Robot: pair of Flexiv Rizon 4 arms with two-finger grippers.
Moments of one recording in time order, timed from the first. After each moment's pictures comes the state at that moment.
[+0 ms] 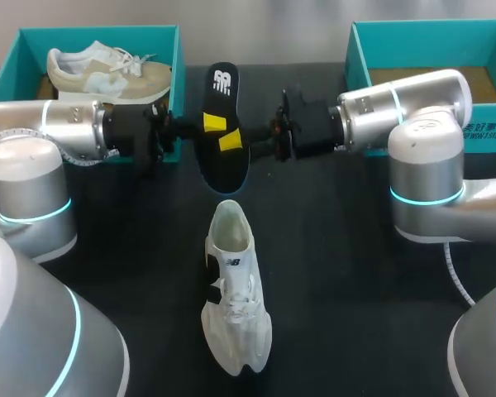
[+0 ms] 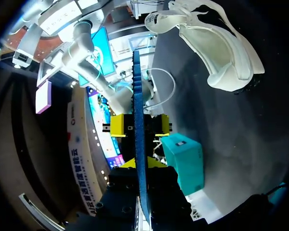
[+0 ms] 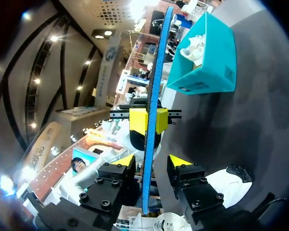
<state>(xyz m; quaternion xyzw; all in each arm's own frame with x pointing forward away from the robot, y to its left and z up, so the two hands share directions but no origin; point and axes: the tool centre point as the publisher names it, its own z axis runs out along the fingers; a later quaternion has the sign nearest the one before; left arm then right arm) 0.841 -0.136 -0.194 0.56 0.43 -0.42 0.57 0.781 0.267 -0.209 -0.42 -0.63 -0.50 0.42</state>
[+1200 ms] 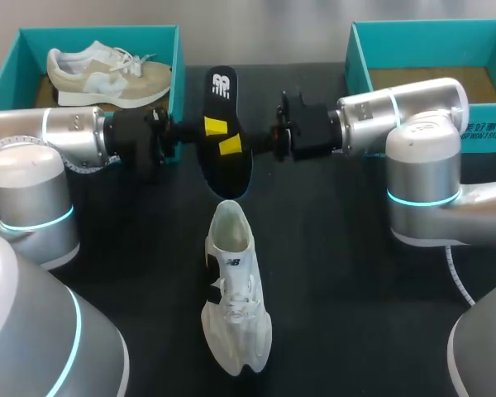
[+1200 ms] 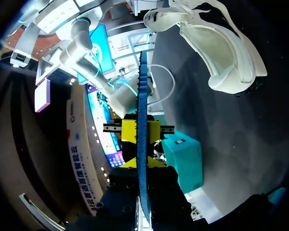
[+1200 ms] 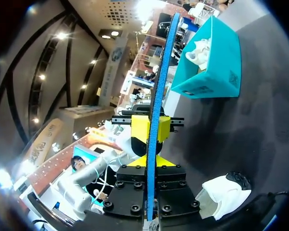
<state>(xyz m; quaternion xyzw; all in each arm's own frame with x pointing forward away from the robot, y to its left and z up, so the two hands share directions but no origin) 0.836 -0.138 -0.198 0.55 0.44 -0.41 0.58 0.783 0.270 -0.210 -0.40 -0.63 -0.52 0.42</state>
